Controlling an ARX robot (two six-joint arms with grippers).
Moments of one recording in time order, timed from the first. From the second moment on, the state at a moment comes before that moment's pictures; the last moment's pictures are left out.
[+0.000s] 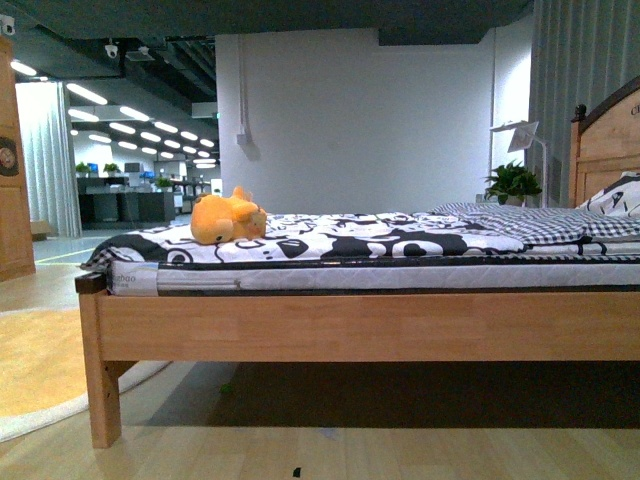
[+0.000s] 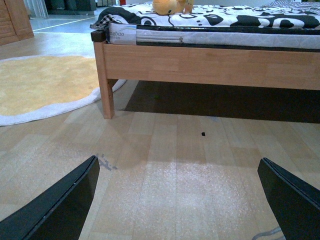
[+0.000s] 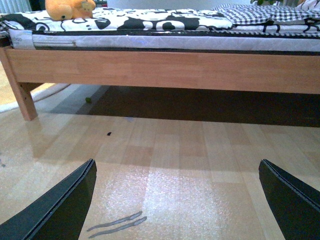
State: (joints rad) left arm -0.01 0.00 0.01 0.00 0.00 0.00; right arm 0.00 0.00 0.01 0.00 0.00 0.00
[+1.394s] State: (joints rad) left arm 0.00 0.00 0.01 0.00 0.00 0.00; right arm 0.00 0.00 0.01 0.00 0.00 0.00
